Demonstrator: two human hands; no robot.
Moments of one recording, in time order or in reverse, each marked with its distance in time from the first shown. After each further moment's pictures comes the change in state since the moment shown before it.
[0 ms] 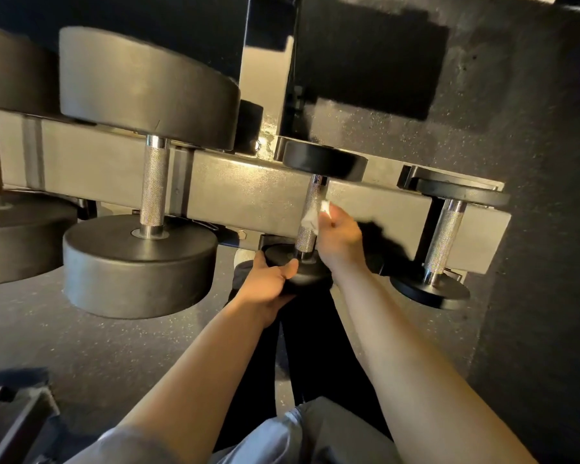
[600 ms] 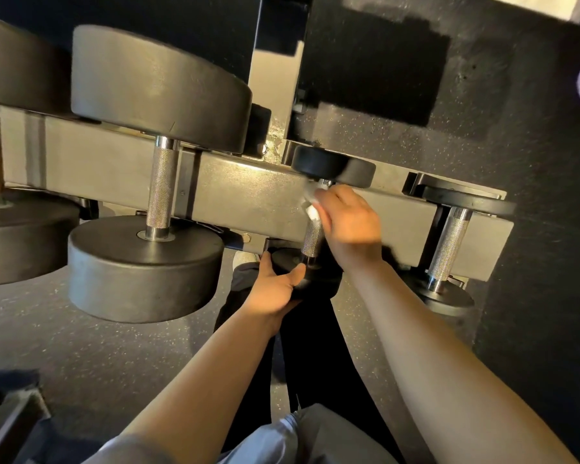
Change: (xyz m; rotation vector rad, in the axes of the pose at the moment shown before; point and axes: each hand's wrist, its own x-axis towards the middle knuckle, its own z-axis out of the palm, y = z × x) left_hand -0.005 -0.004 -0.002 -0.033 -0.036 0.045; right_hand 0.021 -0.002 -0.011 -0.586 0.146 -0.820
